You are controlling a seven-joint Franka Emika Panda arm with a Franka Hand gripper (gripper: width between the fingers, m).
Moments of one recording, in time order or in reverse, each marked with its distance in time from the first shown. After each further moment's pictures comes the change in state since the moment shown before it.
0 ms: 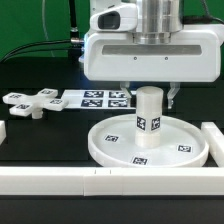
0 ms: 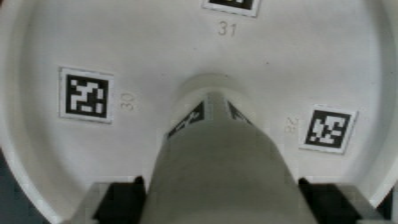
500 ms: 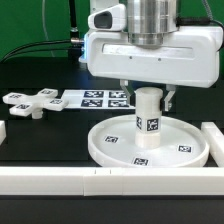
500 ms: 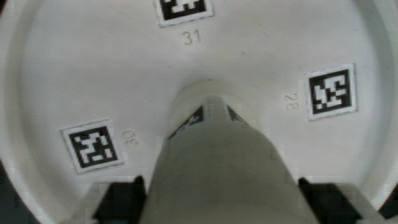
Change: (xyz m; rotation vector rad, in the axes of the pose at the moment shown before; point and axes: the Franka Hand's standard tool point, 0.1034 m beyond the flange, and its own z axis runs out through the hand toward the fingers) arm 0.000 0.000 0.000 0.018 -0.009 0.303
